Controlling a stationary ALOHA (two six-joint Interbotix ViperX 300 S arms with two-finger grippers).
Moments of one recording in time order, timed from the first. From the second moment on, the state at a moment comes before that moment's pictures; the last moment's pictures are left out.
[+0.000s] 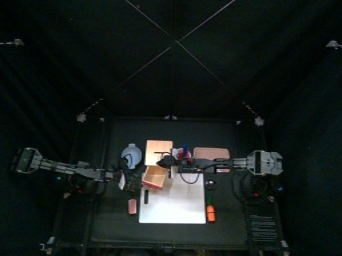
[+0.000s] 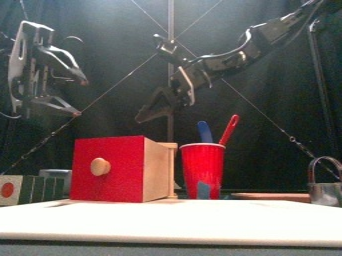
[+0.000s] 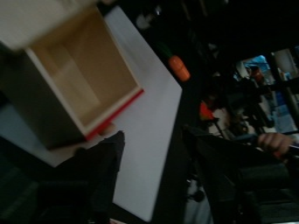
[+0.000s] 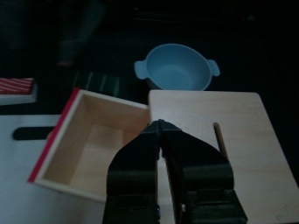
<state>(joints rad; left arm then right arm) -0.02 -0.62 1.21 -0.09 -0.17 -0.77 -0.16 0.08 0.46 -0.20 -0.11 0.00</state>
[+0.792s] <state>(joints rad) 0.19 -0.56 1.25 0.17 -0.05 -0.70 -0.03 0.02 0.70 -0.09 -0.07 0.01</state>
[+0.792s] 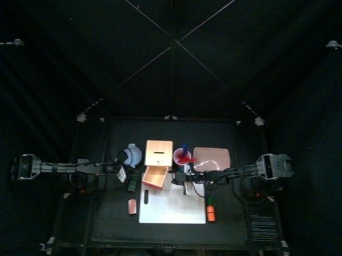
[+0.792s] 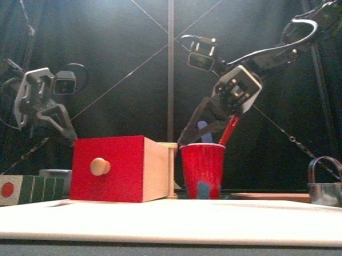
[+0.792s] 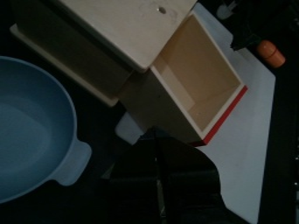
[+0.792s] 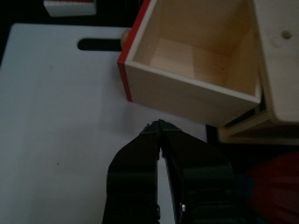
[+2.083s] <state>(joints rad) 0.08 -0.34 1.14 0.17 -0.10 -0.67 -0.10 0.17 0.57 -0.13 -0.04 0.01</state>
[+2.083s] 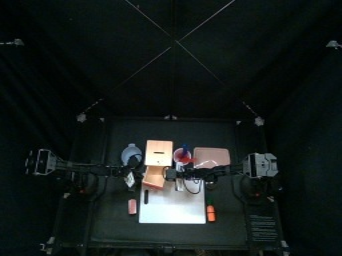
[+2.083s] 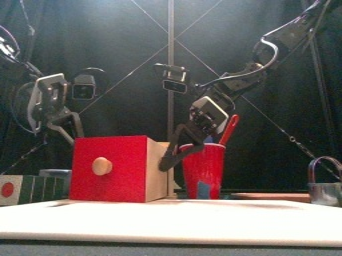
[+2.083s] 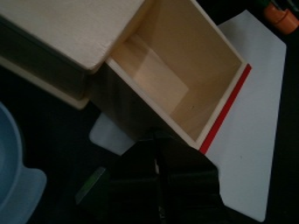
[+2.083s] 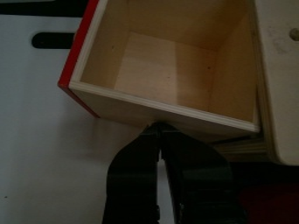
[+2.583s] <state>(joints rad) 0.07 -0.29 1.14 0.17 -0.14 -0.67 -0.15 0.17 0.56 -0.13 -0.03 0.00</state>
